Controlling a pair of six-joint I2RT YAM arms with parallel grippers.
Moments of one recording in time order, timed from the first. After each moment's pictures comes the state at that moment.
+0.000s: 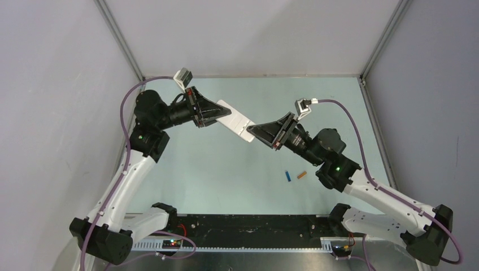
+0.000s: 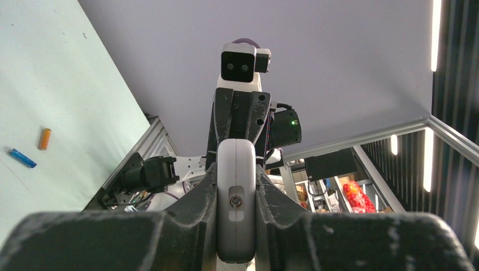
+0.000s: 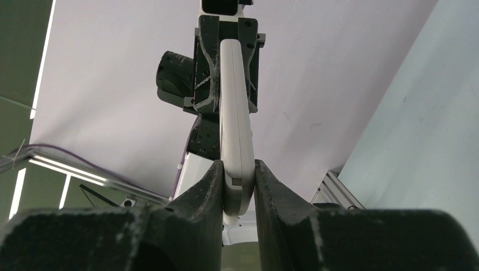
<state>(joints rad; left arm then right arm) -0.31 1.05 1.11 0.05 0.92 -1.32 0.87 0.92 0.84 0.32 -0.12 1.24</state>
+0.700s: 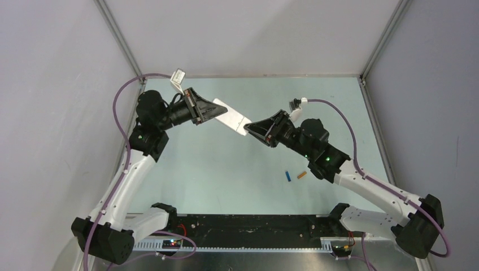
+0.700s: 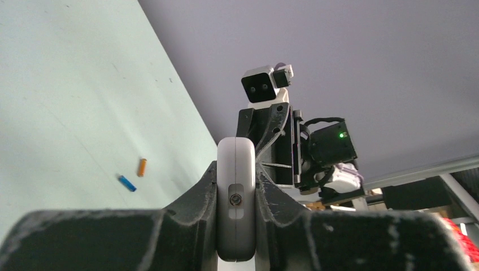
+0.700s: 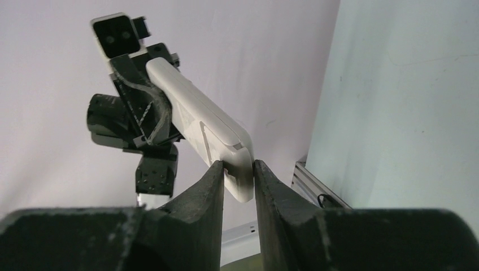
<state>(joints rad) -0.27 1.05 1.06 -0.03 0.79 -1.00 0.80 1.05 0.85 0.19 -0.11 1.33</state>
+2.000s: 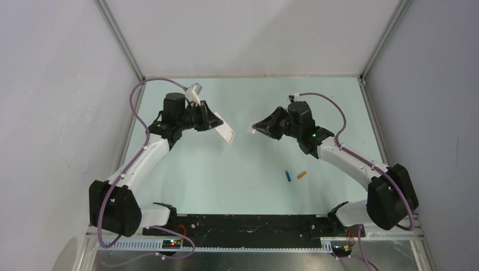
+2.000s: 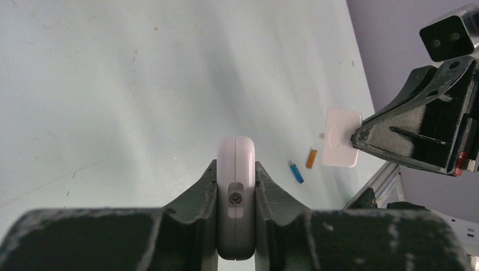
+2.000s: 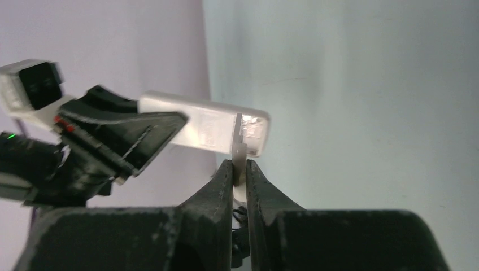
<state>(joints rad) -0.27 1.29 1.01 -0.24 0.48 -0.47 0.56 1.37 0.96 0.02 -0.26 1.17</state>
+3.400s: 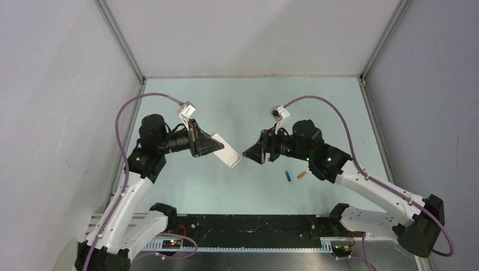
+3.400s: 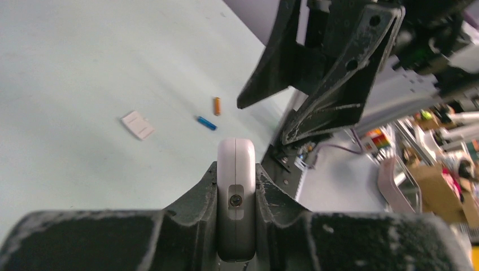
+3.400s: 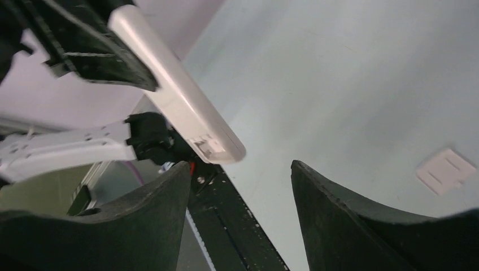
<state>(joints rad) -0.27 0.84 0.82 -0.25 0.88 -0.43 0.84 1.07 0.91 -0.15 -0.24 0.58</state>
